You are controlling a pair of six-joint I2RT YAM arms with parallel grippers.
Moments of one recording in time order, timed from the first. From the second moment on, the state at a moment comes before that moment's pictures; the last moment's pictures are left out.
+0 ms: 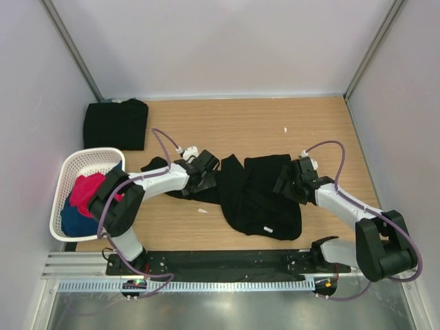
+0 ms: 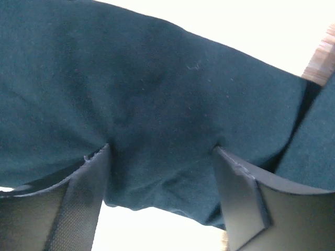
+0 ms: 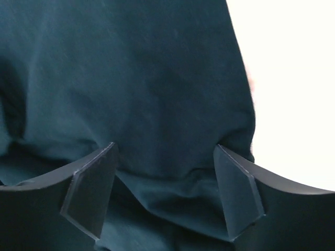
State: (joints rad) left arm -0.72 1.70 1.00 -0.48 -0.38 -0.97; right arm 0.28 1.22 0.55 -0.35 0.06 0.68
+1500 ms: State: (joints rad) left arm -1.21 0.97 0.87 -0.45 -0.69 -0.71; right arm 0.26 1.26 1.47 -0.66 0.12 0.31
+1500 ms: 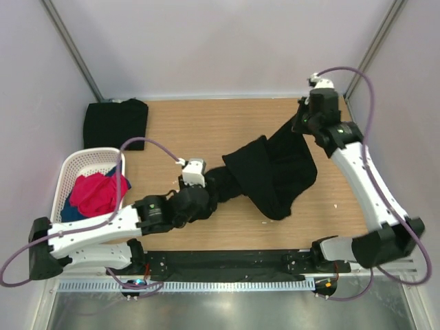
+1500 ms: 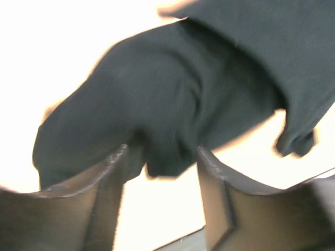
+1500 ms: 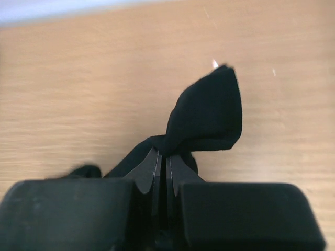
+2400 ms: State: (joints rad) left arm -0.82 0.99 0.67 -0.69 -0.48 -1.13; right arm 0.58 1.48 1.19 -0.55 0.23 0.51
